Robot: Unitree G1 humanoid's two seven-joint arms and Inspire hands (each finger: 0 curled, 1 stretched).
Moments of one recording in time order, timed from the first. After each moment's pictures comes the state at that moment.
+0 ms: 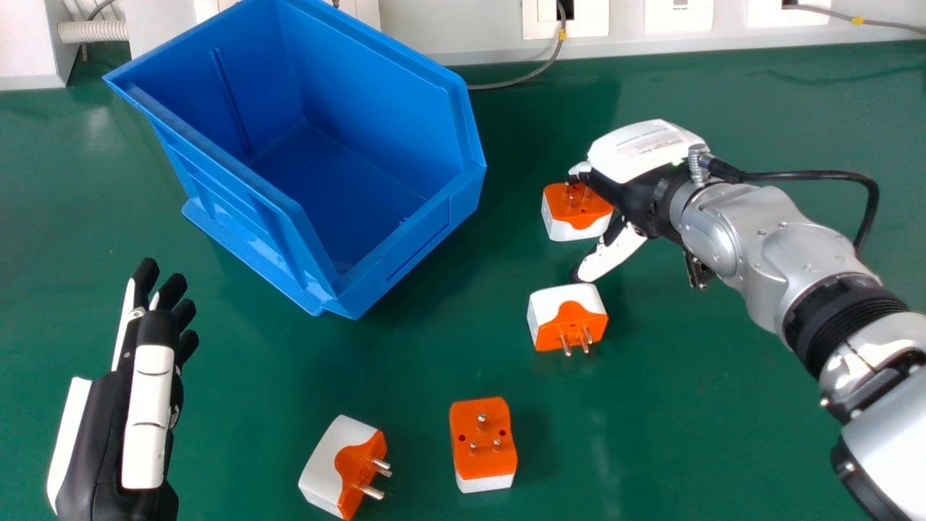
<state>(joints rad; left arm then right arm) 0.39 0.12 0.24 -0.14 -0.18 -0.31 -0.17 -1.08 -0.34 0.67 1.14 -0.88 -0.10 0.14</state>
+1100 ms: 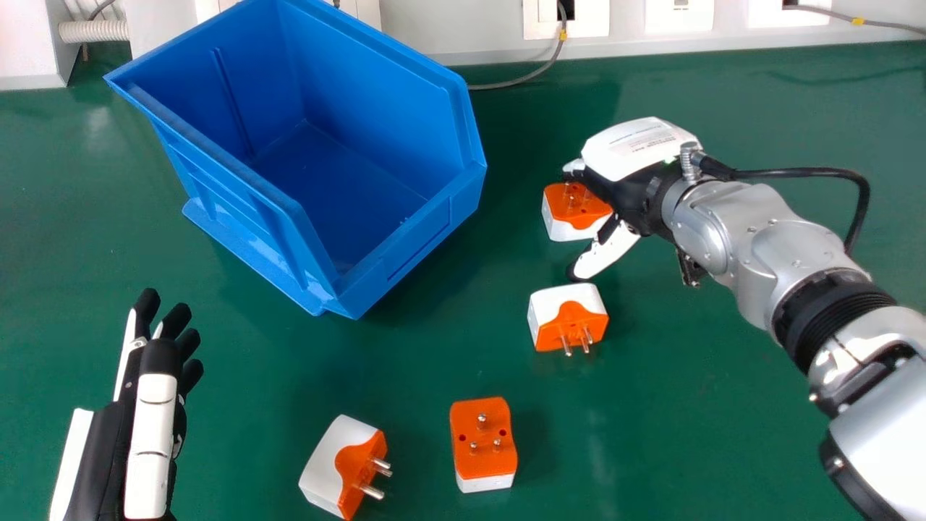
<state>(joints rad) 0.45 0.09 0.22 -0.15 -0.18 -0.32 -0.18 -1.10 -0.32 0.68 1.18 -0.87 -0.09 0.12</state>
